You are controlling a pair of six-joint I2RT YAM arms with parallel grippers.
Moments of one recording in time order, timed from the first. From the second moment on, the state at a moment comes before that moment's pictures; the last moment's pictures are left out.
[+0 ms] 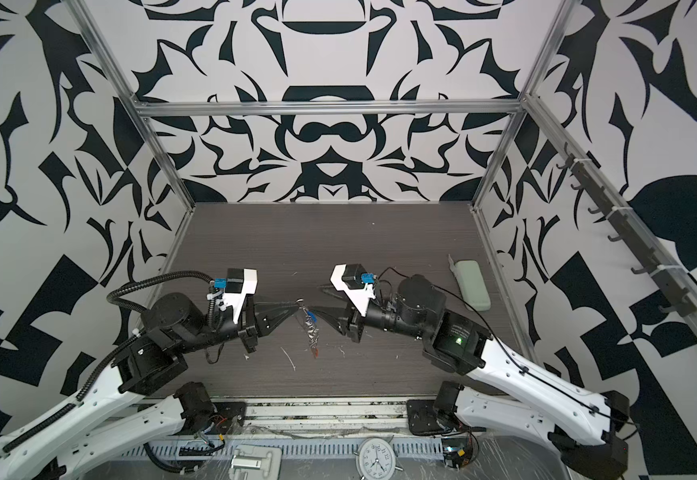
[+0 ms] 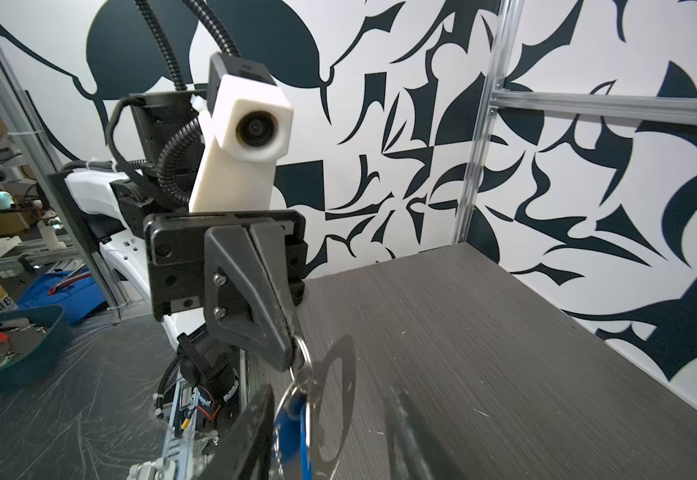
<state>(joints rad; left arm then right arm) -0.94 0.66 0.77 -0.07 0.39 -0.25 1.01 0.88 0.97 -0.14 -0.30 0.04</state>
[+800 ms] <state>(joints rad) -0.94 0.65 0.77 -0.06 0.40 -0.25 1.01 0.93 0.97 -0.08 -0.40 0.12</state>
